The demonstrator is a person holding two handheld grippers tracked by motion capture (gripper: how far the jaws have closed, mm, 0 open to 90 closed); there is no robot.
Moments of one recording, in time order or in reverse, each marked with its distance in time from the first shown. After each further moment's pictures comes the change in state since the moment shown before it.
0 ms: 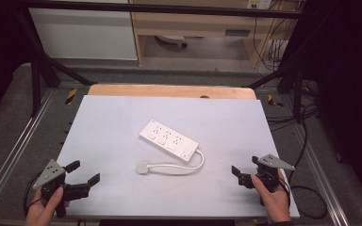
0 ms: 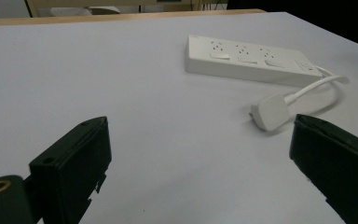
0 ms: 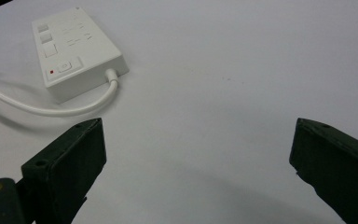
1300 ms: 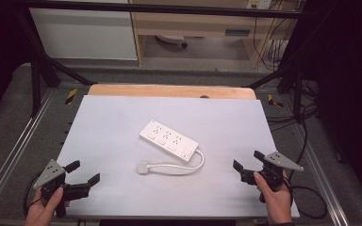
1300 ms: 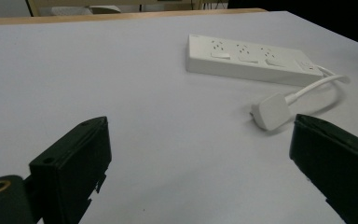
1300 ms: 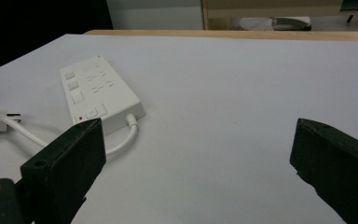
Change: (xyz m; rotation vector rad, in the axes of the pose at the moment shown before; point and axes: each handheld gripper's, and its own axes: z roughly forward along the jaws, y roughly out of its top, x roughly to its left) left arm -0.001 0.000 0.000 0.004 0.003 0.004; right arm 0.007 0.019 -0.017 -0.130 0.025 0.027
